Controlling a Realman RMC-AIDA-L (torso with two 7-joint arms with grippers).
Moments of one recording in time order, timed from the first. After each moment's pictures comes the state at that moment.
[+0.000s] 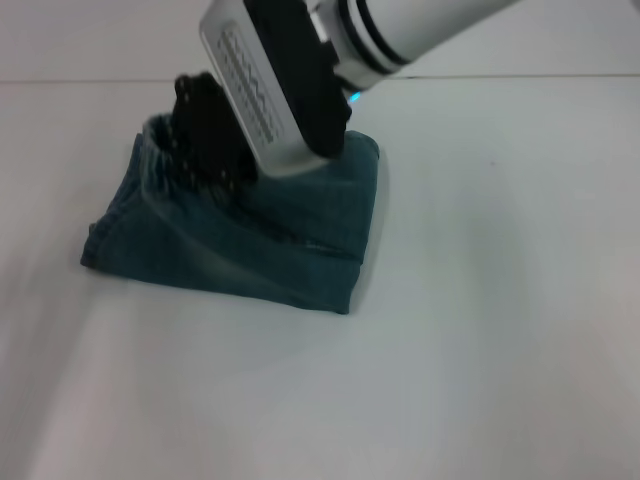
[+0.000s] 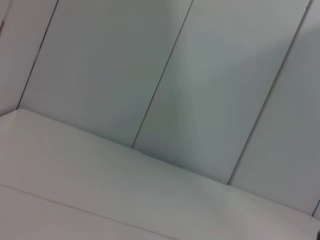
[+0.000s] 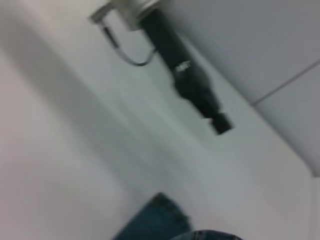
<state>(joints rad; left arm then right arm) -0.15 -2.18 0.64 0.55 1.26 1.21 -1.15 1.27 2.11 -1.37 -0.52 -2.02 -1.04 1.04</state>
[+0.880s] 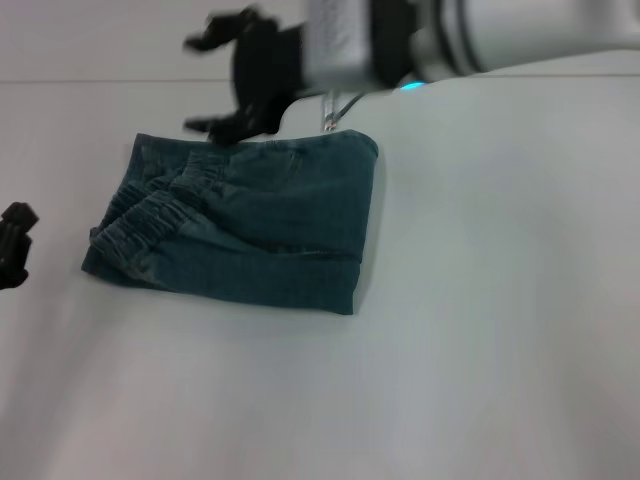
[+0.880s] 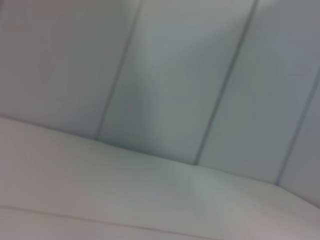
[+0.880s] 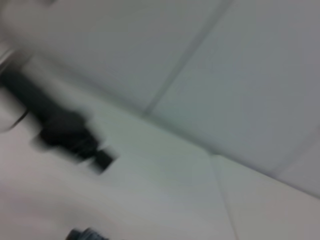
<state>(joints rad) -0.16 -2.17 0.63 0.55 1.36 1.28 -1.08 0.93 2.09 -1.43 -0.85 -1.83 -0.93 1.32</state>
